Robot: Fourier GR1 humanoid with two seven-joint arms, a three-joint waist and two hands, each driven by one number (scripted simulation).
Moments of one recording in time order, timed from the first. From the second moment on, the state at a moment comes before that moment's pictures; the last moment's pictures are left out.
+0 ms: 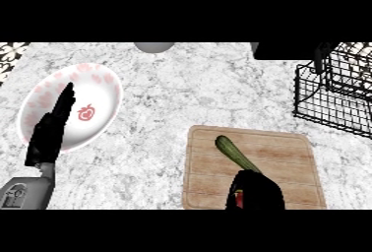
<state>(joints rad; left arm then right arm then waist) -0.16 0.32 -0.01 -1.44 -0.10 0.14 0.06 0.12 -0.02 0.58 -1.82 1.07 0.16 1.03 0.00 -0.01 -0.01</state>
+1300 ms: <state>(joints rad) -0.15 0.31 0.04 -1.43 -0.12 0.11 0.04 -0.71 -0.05 0.26 -1.63 1.11 -0.08 1.02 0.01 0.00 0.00</state>
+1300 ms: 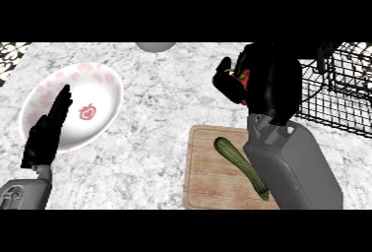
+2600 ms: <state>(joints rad) -0.15 0.28 0.05 -1.45 -0.15 0.10 0.05 -0.88 -0.49 -0.04 -1.32 1.13 0.17 0.73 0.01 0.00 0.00</state>
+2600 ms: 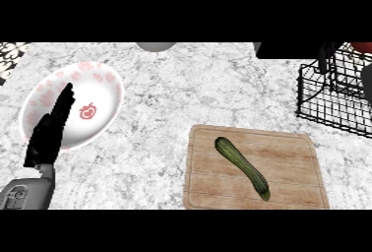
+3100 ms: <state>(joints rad) -0.16 0.27 0.07 -1.46 -0.16 0.08 0.07 -0.85 -0.62 -0.13 -1.17 1.10 0.15 0.51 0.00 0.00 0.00</state>
